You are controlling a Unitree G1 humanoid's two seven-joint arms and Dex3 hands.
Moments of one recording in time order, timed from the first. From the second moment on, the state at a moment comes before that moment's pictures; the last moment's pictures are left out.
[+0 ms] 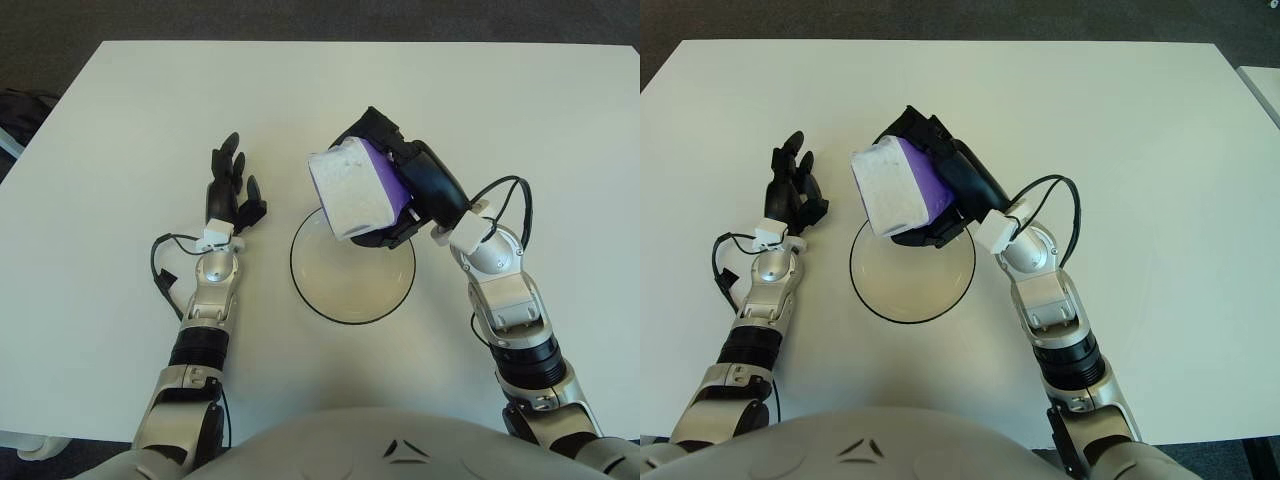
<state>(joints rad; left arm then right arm) -0.19 0.09 0.06 0.35 0.09 -0.25 0.16 -0.25 -0.20 0.26 -0.45 -0.18 -0.06 0.27</state>
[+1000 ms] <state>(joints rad) -0.12 0.04 0.06 0.20 0.08 -0.08 0.16 -0.18 -0.25 0.31 -0.45 -0.19 -0.14 0.34</state>
